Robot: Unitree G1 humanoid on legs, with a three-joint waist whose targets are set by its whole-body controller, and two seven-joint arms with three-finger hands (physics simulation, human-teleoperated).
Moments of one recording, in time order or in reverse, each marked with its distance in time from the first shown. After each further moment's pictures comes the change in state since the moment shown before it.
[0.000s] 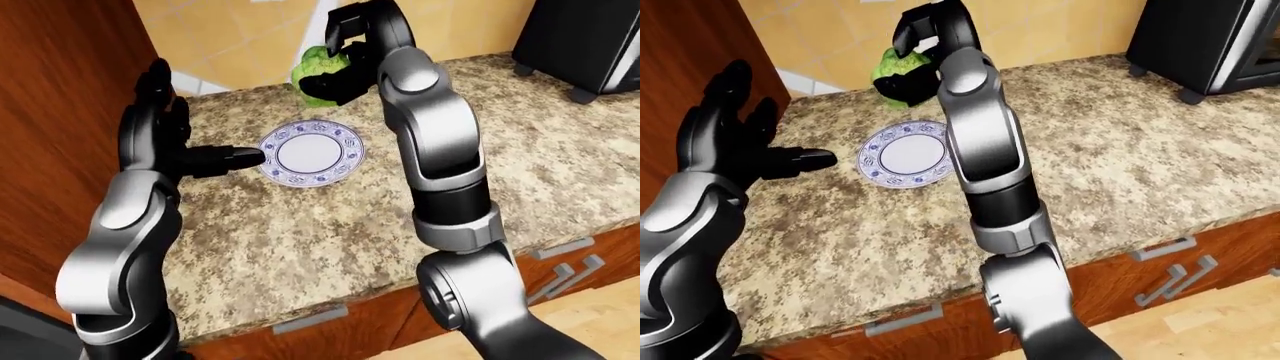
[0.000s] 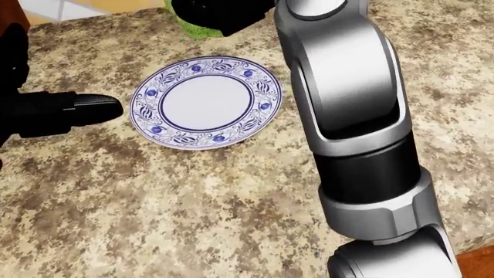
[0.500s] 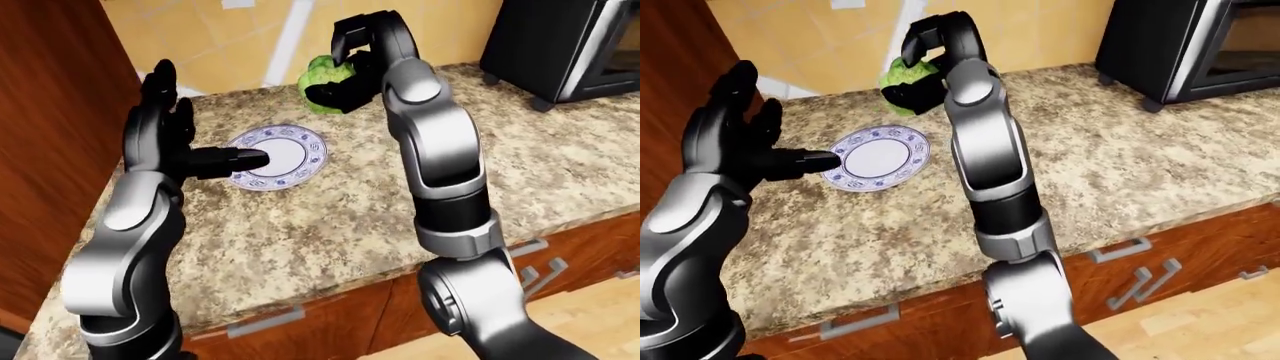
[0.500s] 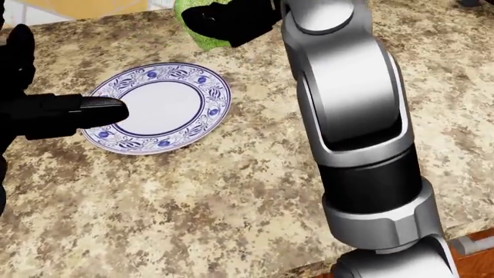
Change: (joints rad) left arm 0.001 -0.015 -0.010 -0.013 0.010 0.011 -0.005; right arm 0.047 -0.002 0.000 -0.032 -0.021 0.003 0.010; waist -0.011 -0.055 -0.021
